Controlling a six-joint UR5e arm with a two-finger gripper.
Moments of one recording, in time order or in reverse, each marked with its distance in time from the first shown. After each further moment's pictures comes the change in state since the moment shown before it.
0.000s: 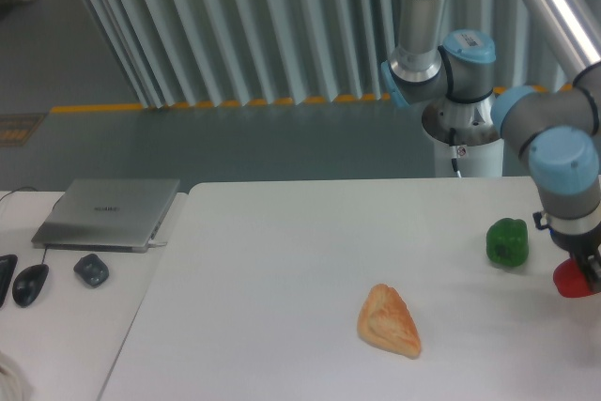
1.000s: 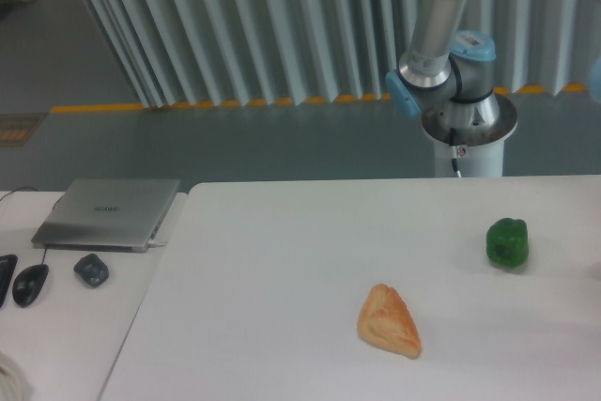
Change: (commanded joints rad) arm 0.227 -0.090 0.055 0.229 -0.065 -0.008
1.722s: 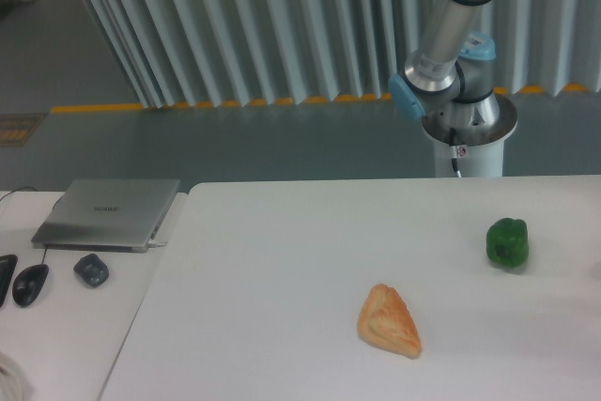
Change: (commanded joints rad) arm 0.034 -0.019 0.005 0.012 -0.002 0.009
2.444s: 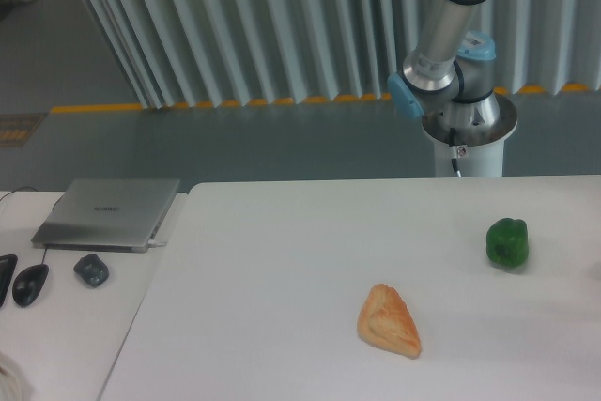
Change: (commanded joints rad) arm -0.112 0.035 -0.032 -0.038 -0.002 -0.011
